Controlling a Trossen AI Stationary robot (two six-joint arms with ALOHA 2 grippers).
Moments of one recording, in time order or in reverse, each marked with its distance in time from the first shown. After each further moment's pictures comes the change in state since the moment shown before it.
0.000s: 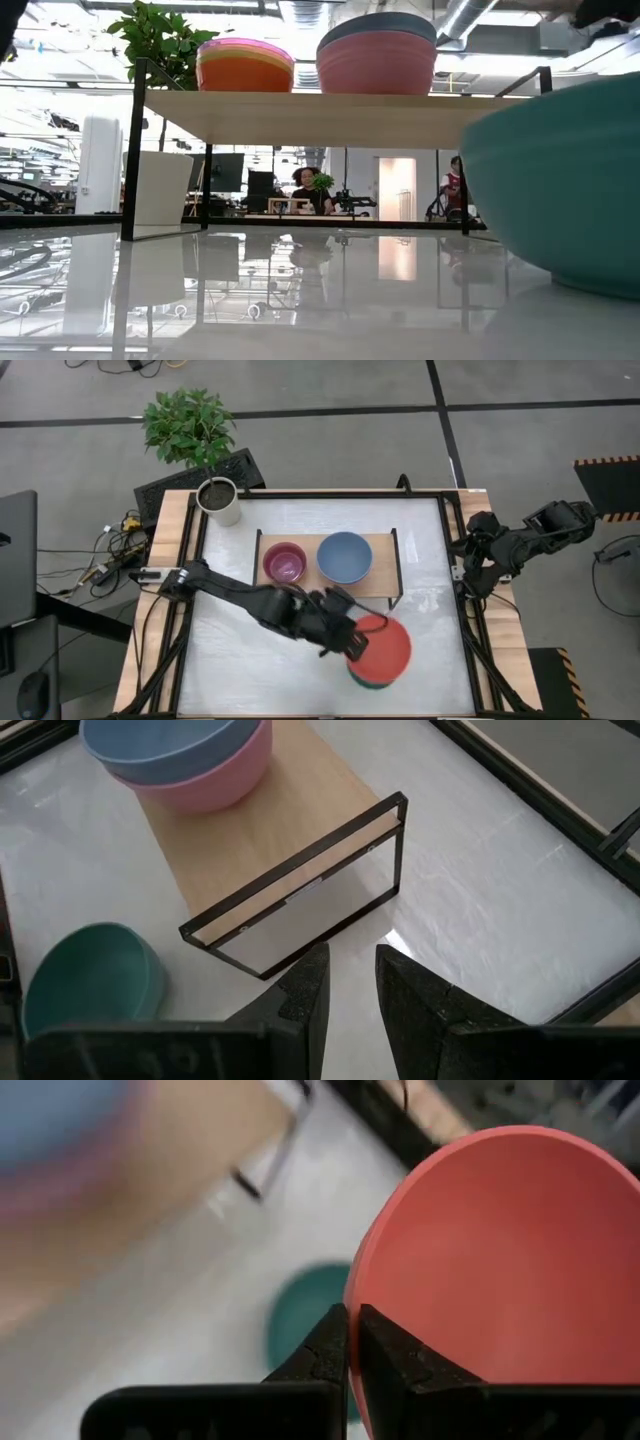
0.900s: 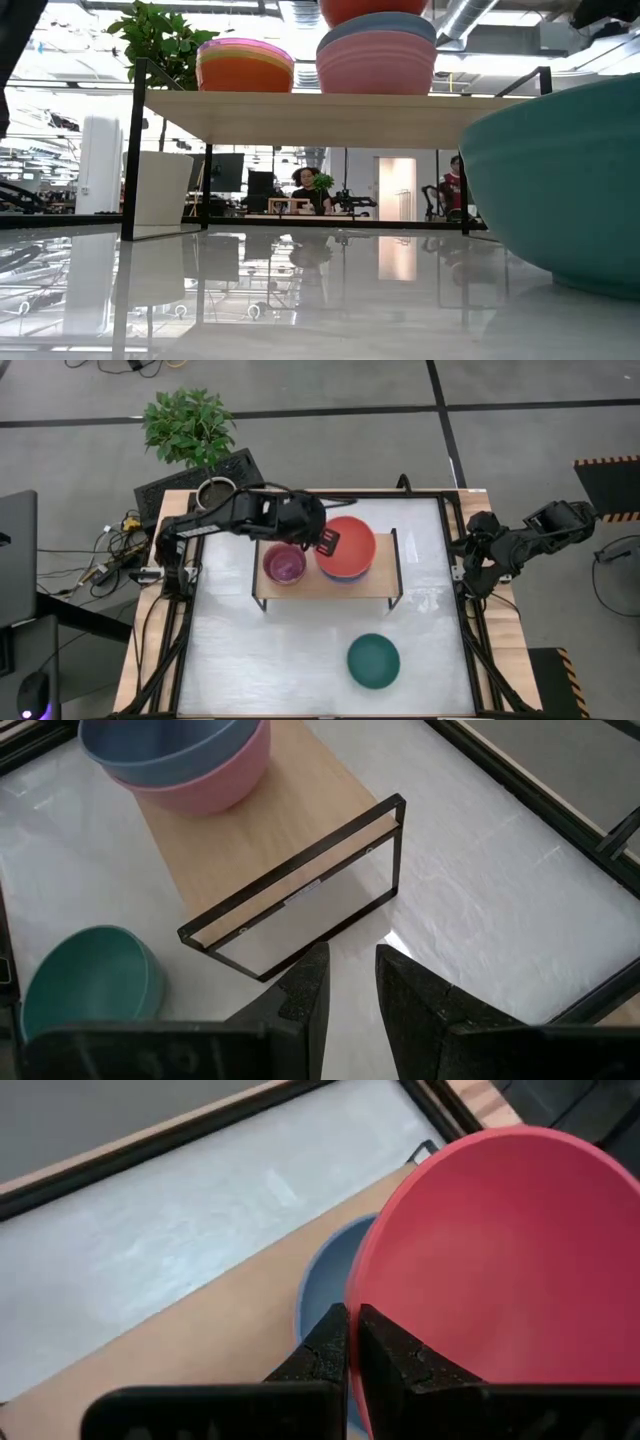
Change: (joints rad) left arm 0.396 -0.238 -0.019 -0.303 0.024 0.193; right arm 0.000 0.000 0.000 0.000 0.004 0.001
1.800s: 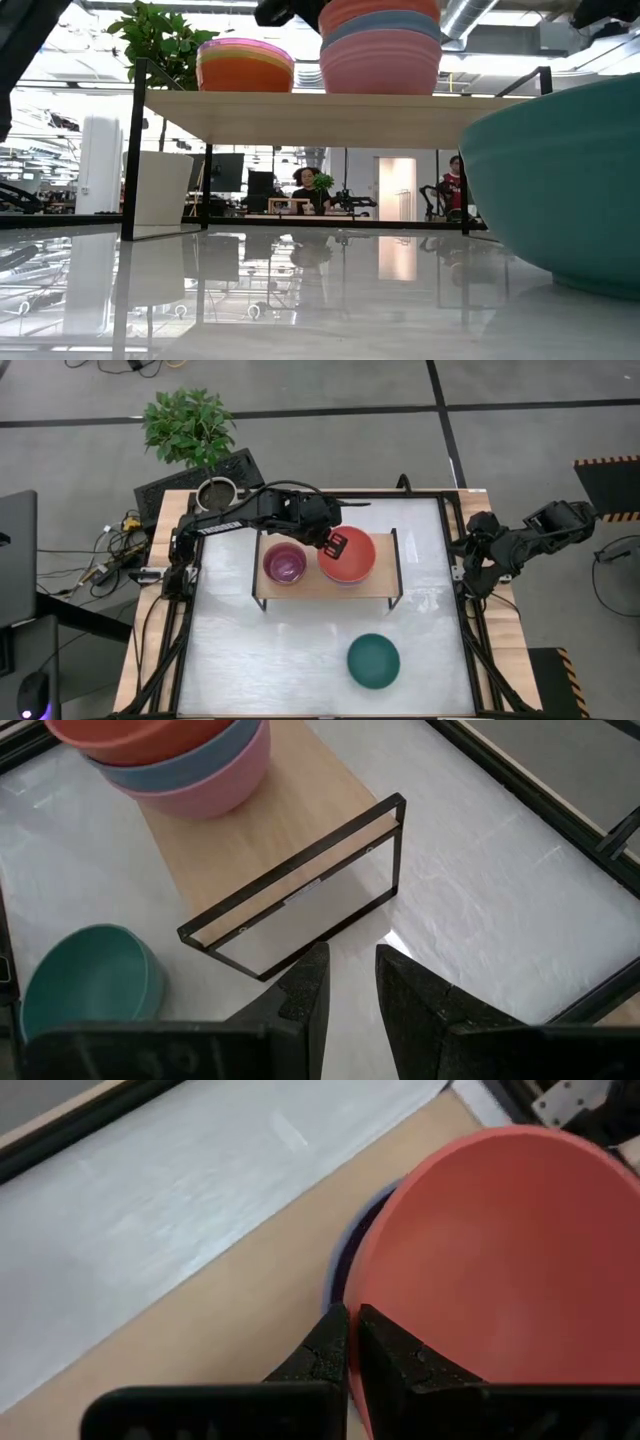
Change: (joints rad) left arm 0.077 0.096 -0.001 -0.026 0.146 0.090; right arm 0.000 0.000 0.000 -0.002 -0.001 -0.002
